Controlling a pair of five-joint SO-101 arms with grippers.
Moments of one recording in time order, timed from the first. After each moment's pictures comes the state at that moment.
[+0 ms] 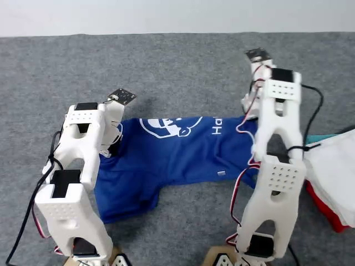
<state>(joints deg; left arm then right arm) -6.2 22.5 11.9 72.3 -24.0 7.4 45.6 -43.0 84.0 21.5</state>
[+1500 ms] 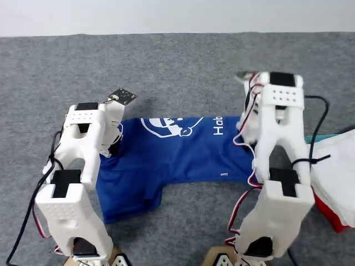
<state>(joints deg) -5.5 22.5 11.9 72.3 -24.0 3.3 20.4 -10.8 100.5 24.1</state>
